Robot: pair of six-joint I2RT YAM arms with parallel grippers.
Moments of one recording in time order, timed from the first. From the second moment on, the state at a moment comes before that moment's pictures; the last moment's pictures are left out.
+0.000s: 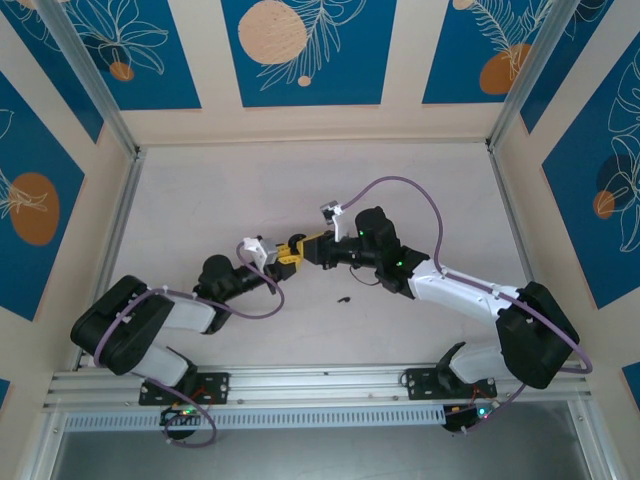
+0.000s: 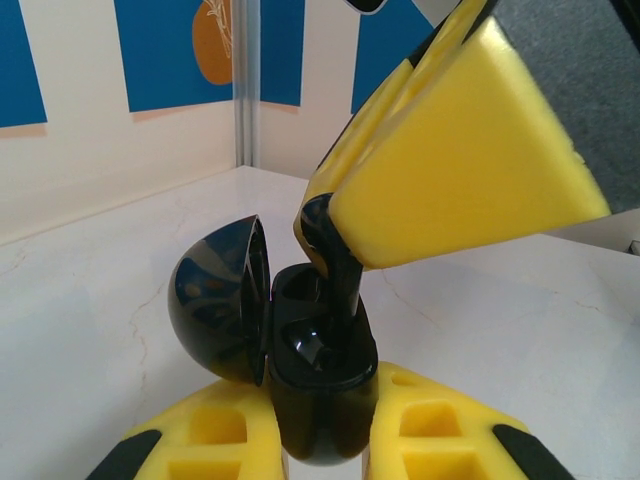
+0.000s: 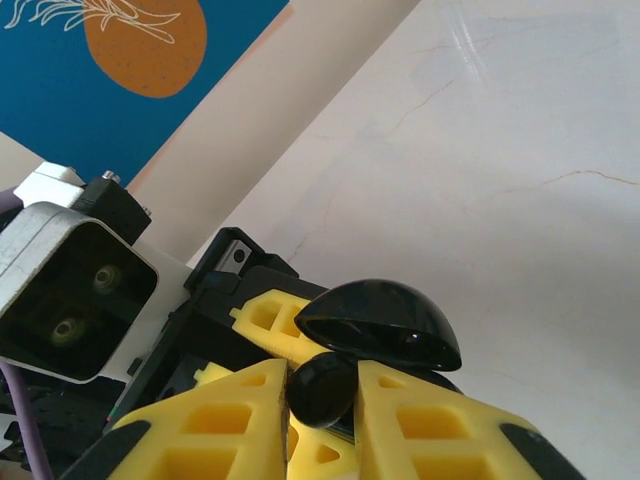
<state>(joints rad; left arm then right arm) -0.56 1.48 0.27 1.25 0.49 -0.08 0.74 1.34 0.77 0.23 -0.43 0.50</state>
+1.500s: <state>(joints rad) -0.56 1.39 0.27 1.16 0.48 -0.08 0.75 1.29 0.81 0.11 -0.41 0.47</state>
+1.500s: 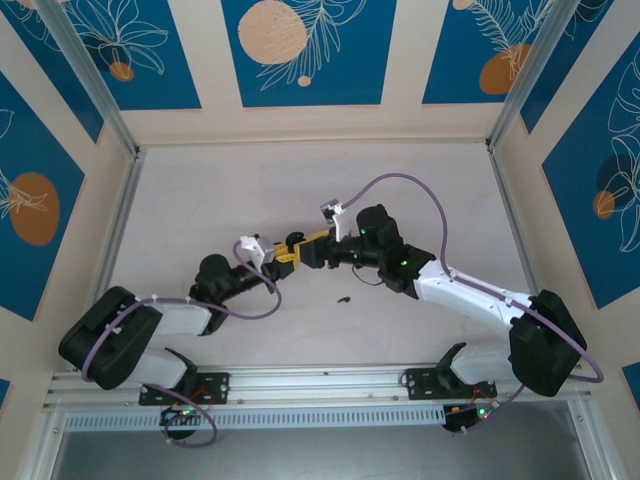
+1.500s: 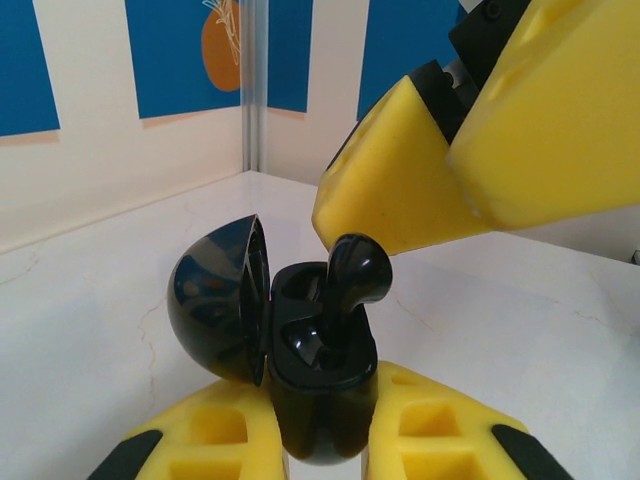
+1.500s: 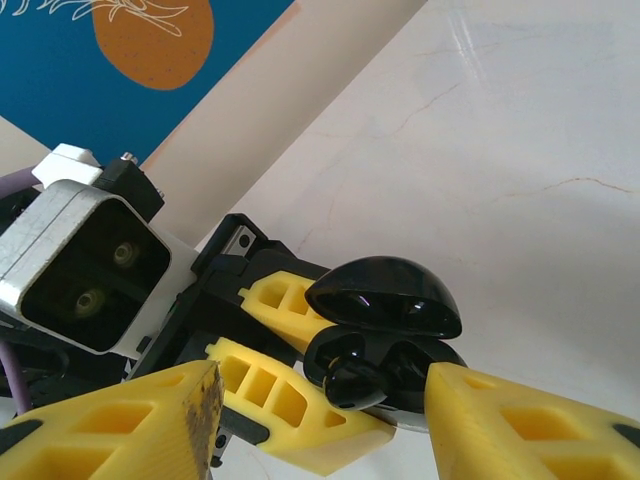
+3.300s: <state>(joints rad) -0.56 1.32 0.27 1.10 0.56 0.01 0.63 1.36 1.00 -0.22 -0.75 0.41</state>
